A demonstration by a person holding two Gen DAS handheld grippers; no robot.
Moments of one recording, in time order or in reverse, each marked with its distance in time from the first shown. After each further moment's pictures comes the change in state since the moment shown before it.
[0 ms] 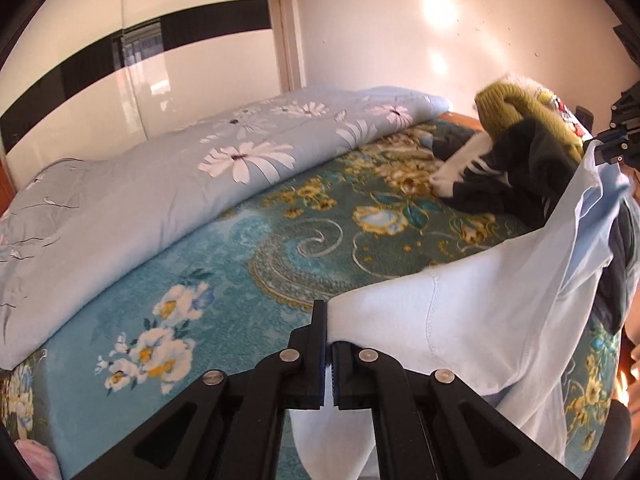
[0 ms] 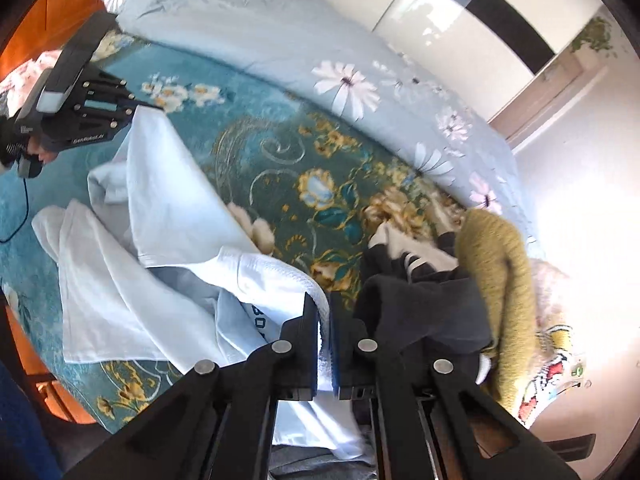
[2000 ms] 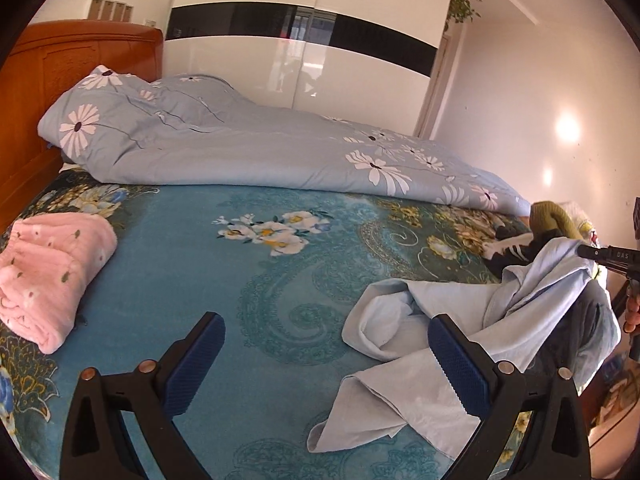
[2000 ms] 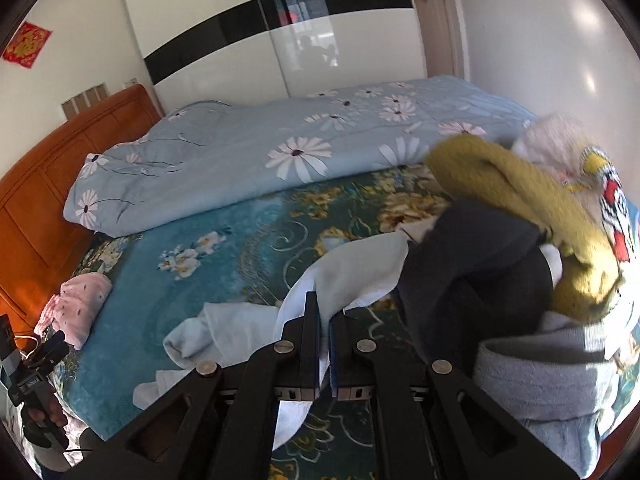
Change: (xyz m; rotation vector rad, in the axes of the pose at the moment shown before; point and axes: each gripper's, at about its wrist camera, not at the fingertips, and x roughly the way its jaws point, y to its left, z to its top) left arm -0.166 0.016 -0.119 -0.499 -0.054 0.206; right arm 0.006 -0.051 -0.076 0.737 -0.198 0.286
